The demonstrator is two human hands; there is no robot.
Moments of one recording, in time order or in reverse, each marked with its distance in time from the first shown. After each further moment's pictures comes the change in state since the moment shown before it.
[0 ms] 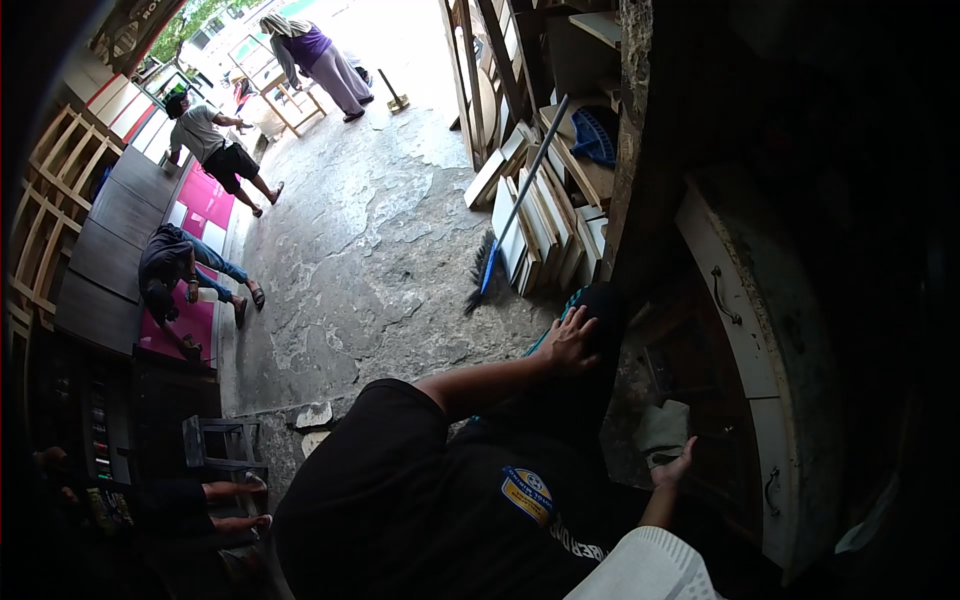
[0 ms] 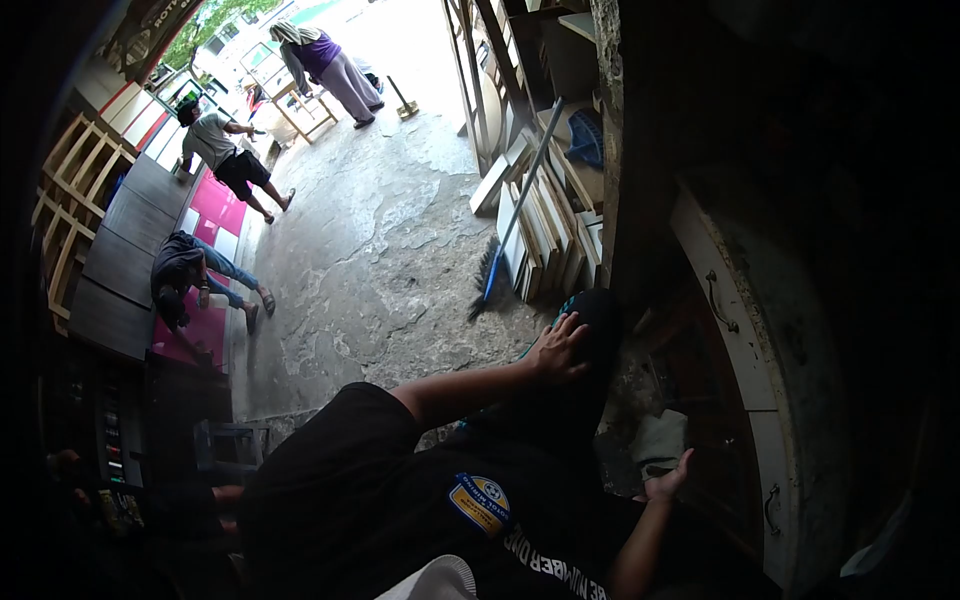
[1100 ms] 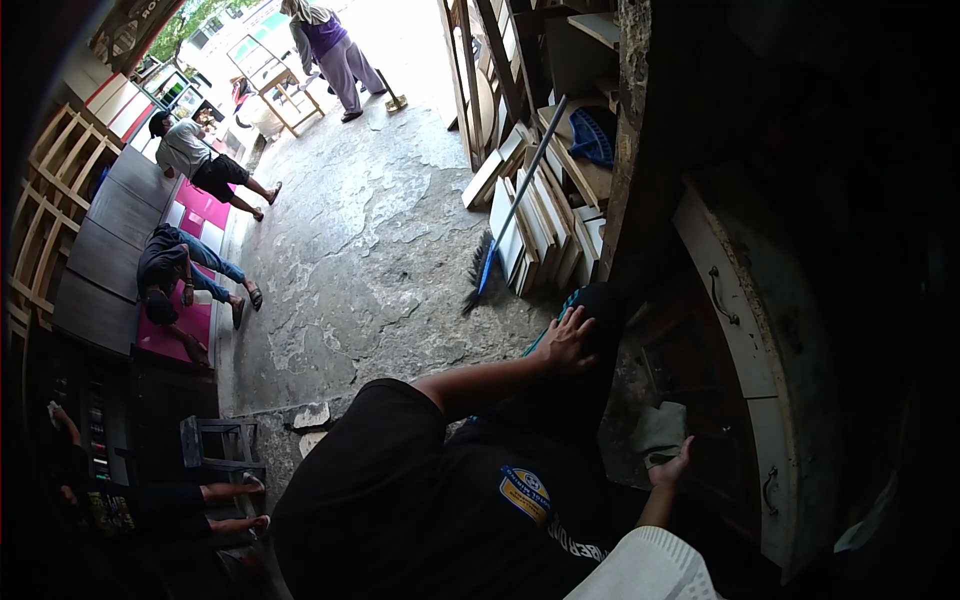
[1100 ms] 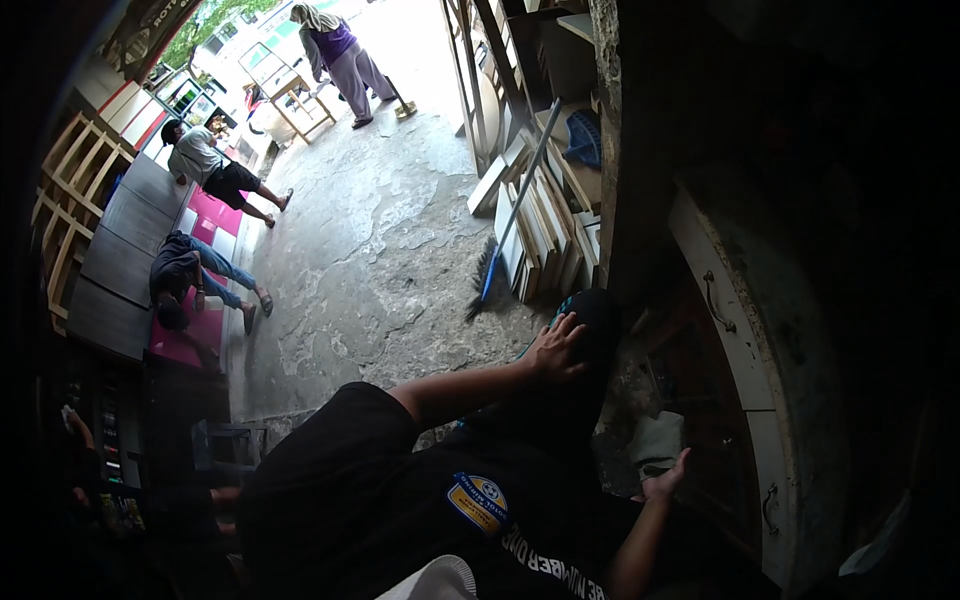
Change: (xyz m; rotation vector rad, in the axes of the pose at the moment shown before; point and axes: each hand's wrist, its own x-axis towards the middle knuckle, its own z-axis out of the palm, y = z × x) left_hand 0.001 0.000 0.000 0.025 -0.031 -0.015; right_hand -0.003 -0.002 0.011 -0.017 -0.014 0.004
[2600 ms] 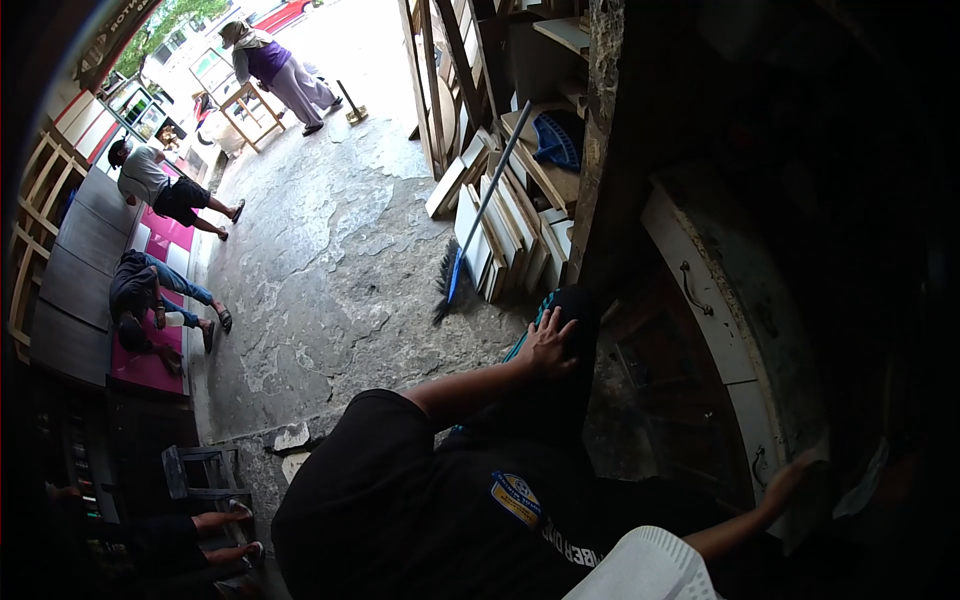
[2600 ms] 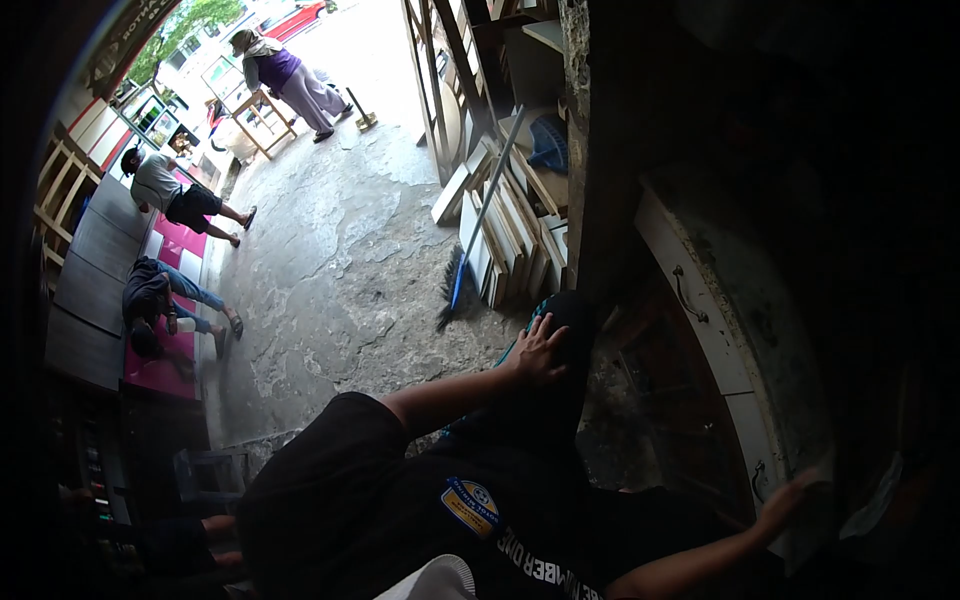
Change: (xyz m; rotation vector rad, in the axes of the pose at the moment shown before) left_hand 0.002 0.008 -0.007 0.015 -0.058 -0.005; right_hand -0.145 -0.237 0.154 -1.474 1.124 -0.776
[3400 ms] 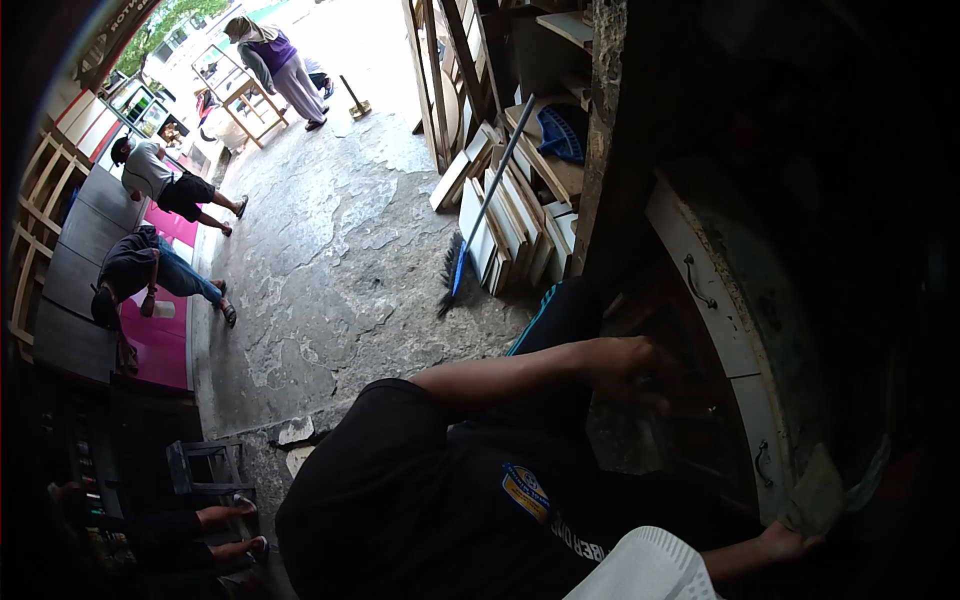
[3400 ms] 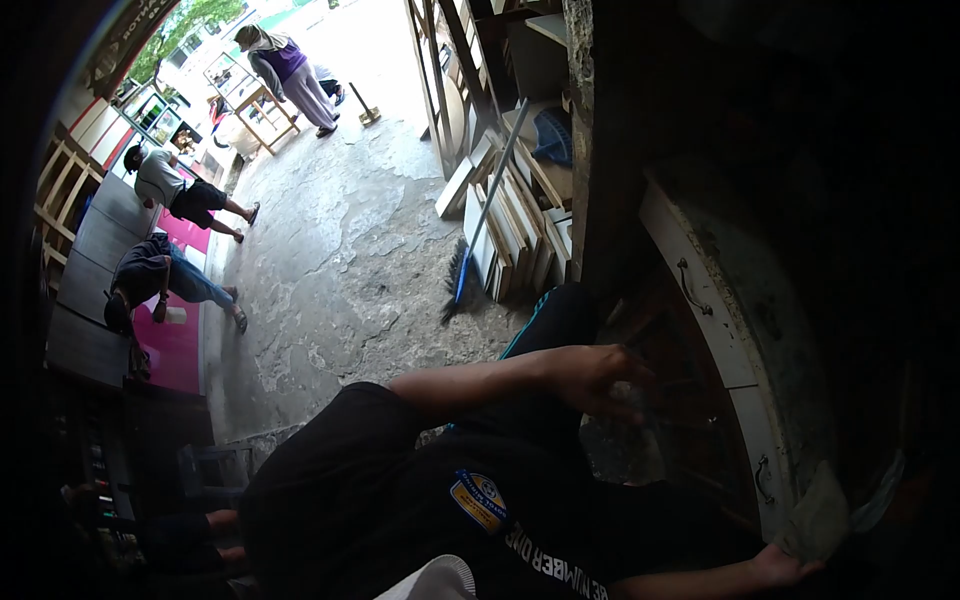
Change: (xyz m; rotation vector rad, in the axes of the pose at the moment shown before) left_hand -0.019 0.149 -0.157 -0.679 -0.288 0.883; right_hand -0.027 0.002 -0.064 1.469 0.354 0.299
